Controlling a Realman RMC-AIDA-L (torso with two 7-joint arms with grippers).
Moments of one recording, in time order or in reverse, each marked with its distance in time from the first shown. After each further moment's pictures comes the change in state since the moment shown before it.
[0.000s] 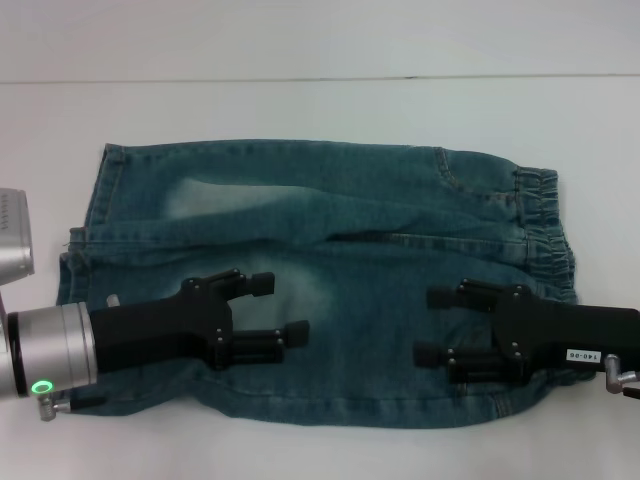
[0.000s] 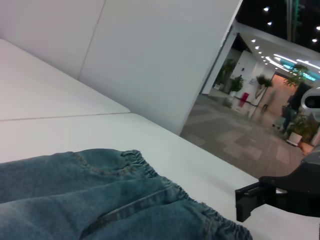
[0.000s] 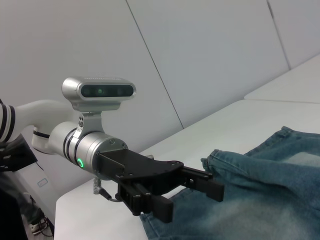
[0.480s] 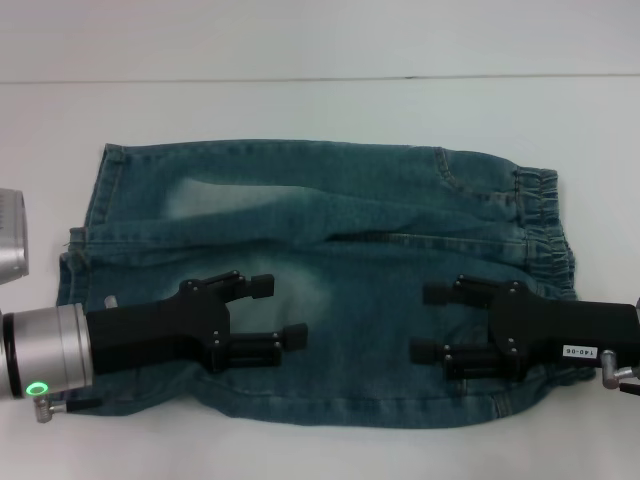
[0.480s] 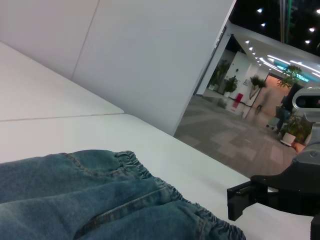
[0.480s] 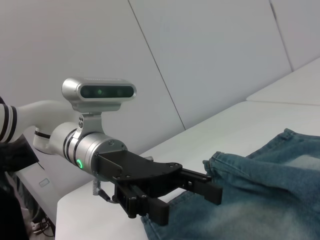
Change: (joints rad) left arm 0.001 0.005 -0.001 0.001 0.002 0.022 -0.002; right arm 0.009 0.002 0.000 0.000 0.002 0.000 0.001
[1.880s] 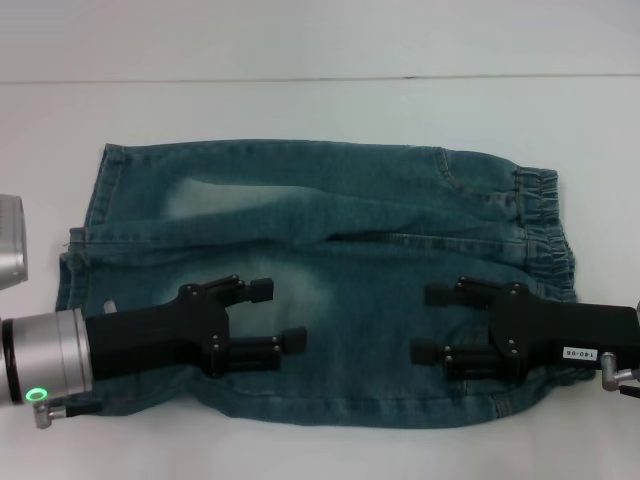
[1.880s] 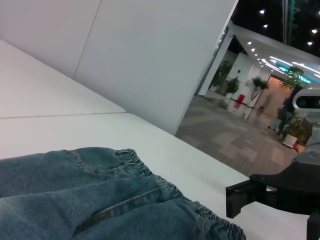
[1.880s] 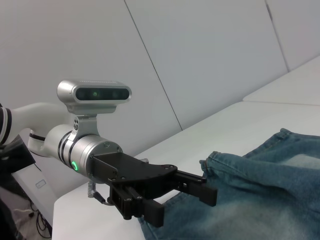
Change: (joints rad) left arm 0.011 -0.004 0.000 0.002 0.000 0.000 0.000; right arm -0.004 0.000 0.002 0.008 0.002 0.008 -0.007
